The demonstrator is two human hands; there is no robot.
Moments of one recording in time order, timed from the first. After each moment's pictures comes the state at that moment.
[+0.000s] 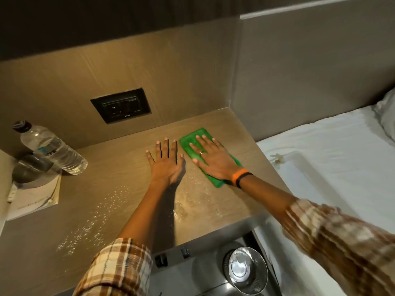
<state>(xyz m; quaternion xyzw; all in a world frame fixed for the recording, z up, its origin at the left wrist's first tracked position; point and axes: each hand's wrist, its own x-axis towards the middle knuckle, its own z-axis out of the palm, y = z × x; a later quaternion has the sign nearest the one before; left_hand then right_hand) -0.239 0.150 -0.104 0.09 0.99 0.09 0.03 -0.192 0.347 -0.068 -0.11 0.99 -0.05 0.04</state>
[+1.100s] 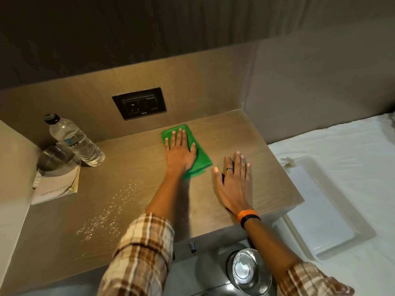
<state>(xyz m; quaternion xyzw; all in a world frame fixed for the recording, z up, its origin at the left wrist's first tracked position) -0.253 0.165 -0.071 0.06 0.99 0.10 0.02 -0.110 0.315 -0.089 0.16 0.97 -0.16 -0.07</state>
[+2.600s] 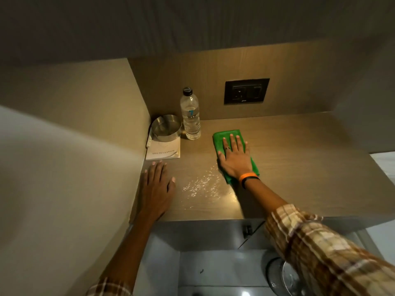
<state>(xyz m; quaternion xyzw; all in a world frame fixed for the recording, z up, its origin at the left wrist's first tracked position) -0.071 -0.213 -0.082 -0.02 1.00 0.05 -0.06 -0.175 0.060 -0.058 -0.06 0.99 -0.10 0.06</state>
